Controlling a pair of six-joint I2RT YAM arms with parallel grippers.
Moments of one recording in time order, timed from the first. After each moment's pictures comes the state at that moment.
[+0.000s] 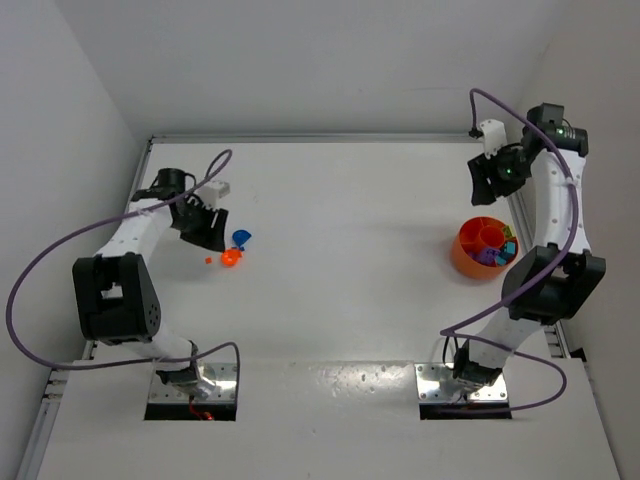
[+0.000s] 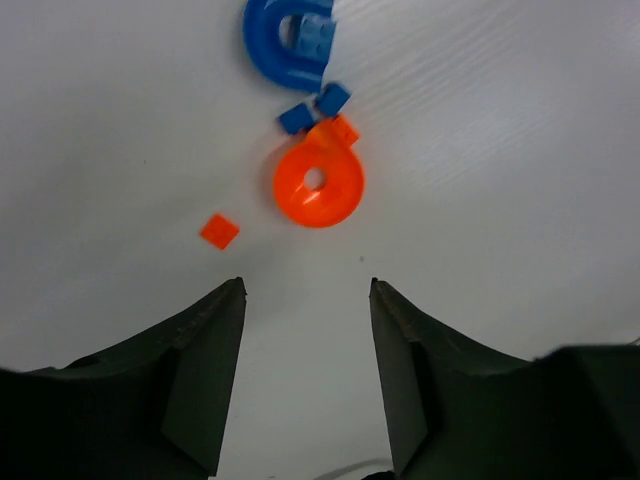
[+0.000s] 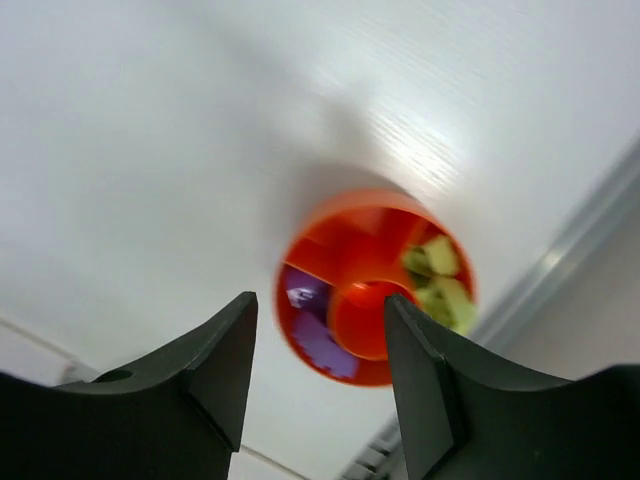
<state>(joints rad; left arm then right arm) 0.07 1.53 1.13 -0.77 0.37 0.40 -0.27 1.72 1.78 -1.24 -0.35 -0.76</state>
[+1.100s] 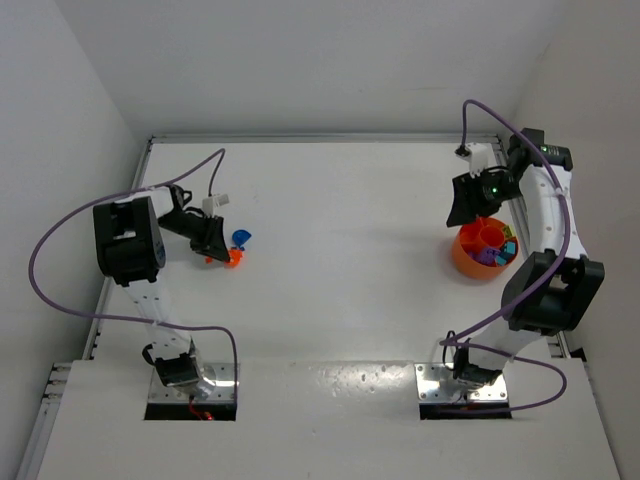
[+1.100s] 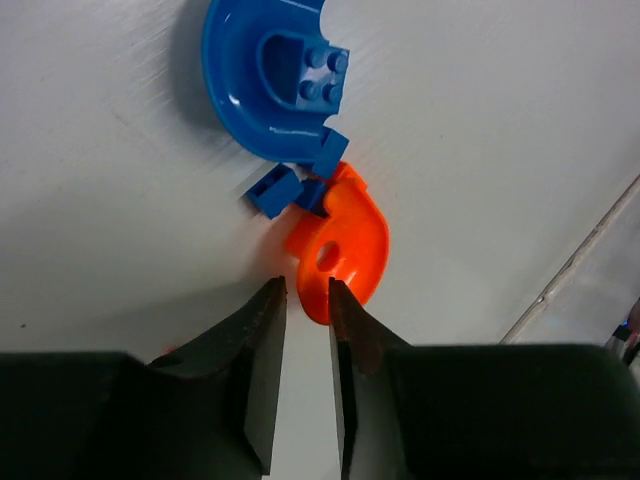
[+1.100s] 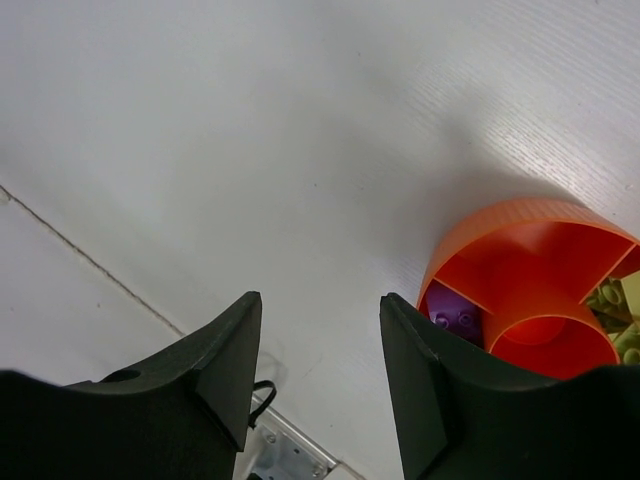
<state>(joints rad) 0.23 2.03 1.31 -0.93 0.70 0.57 -0.24 1.64 1.55 -1.25 -0.59 -0.66</state>
